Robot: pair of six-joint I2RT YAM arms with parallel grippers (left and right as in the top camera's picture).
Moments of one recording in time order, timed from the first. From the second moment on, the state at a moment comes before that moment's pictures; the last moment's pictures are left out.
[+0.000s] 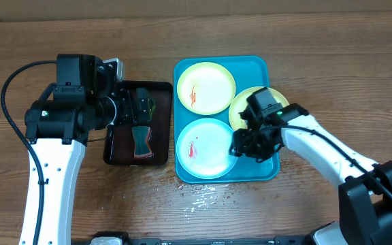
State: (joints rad) left arm -0.03 1.34 1.43 -1.13 0.30 -0.21; right arm 0.41 1.66 1.03 -0.82 -0.37 0.39
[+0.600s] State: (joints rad) left arm -0.03 1.34 1.43 -1.14 0.30 -0.20; right arm 0.50 1.79 1.01 -0.65 -0.20 0.36
